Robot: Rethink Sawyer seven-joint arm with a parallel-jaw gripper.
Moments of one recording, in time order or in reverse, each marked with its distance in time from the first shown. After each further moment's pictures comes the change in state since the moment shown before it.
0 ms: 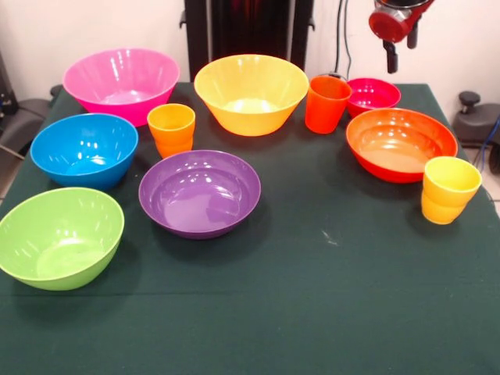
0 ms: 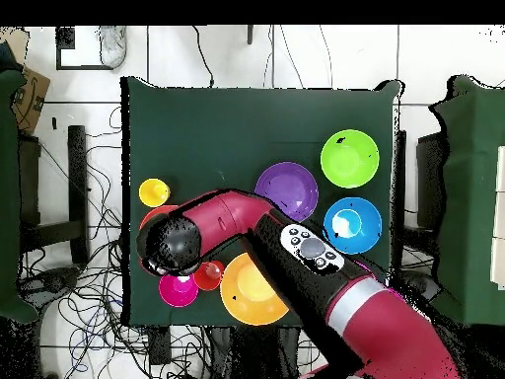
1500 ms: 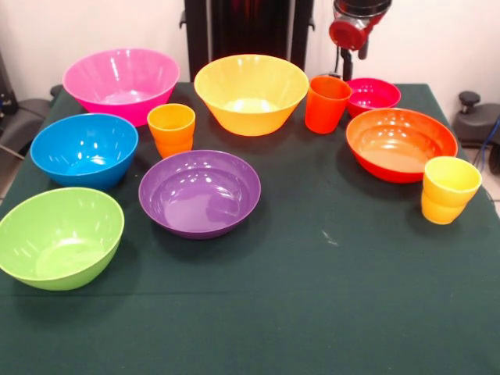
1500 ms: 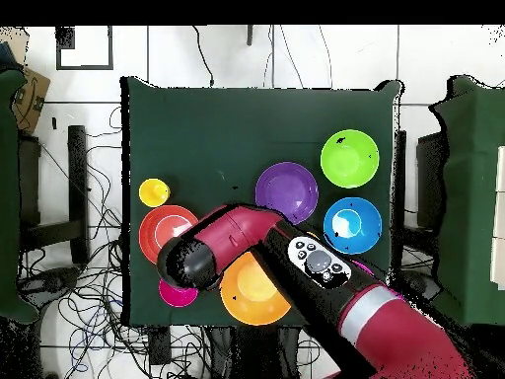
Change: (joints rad) arm -0.037 -0.002 -0.010 0.069 -0.211 0.000 0.000
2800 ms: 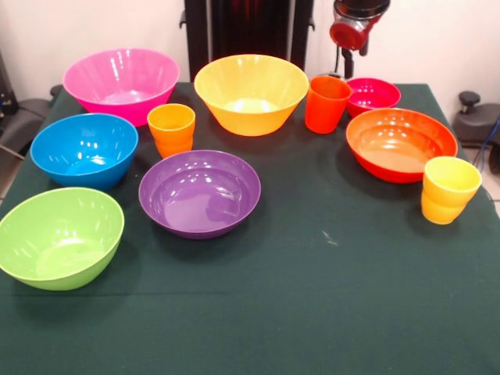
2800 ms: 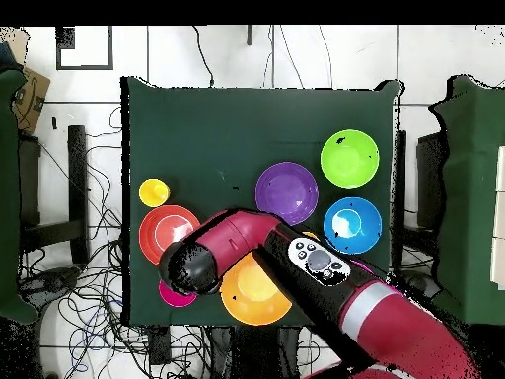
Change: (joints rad) arm -0.010 0.037 0.016 0.017 0.005 0.000 0.000
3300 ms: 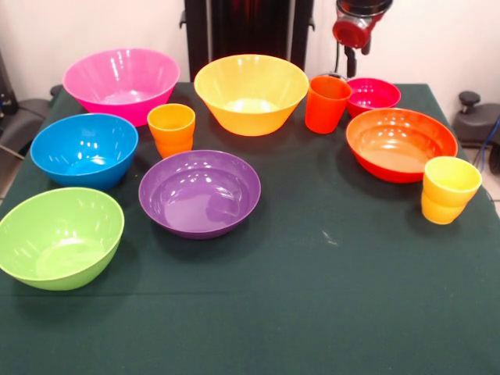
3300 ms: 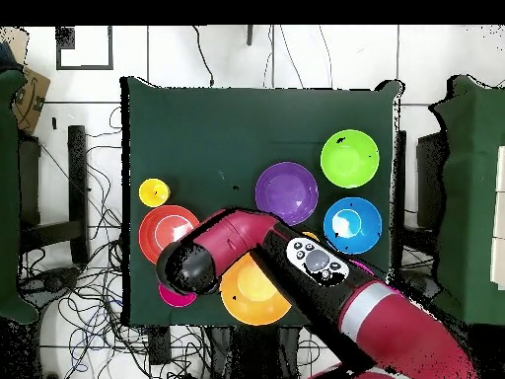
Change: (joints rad) arm 0.001 -0.005 0.009 0.002 -0.009 0.000 0.000
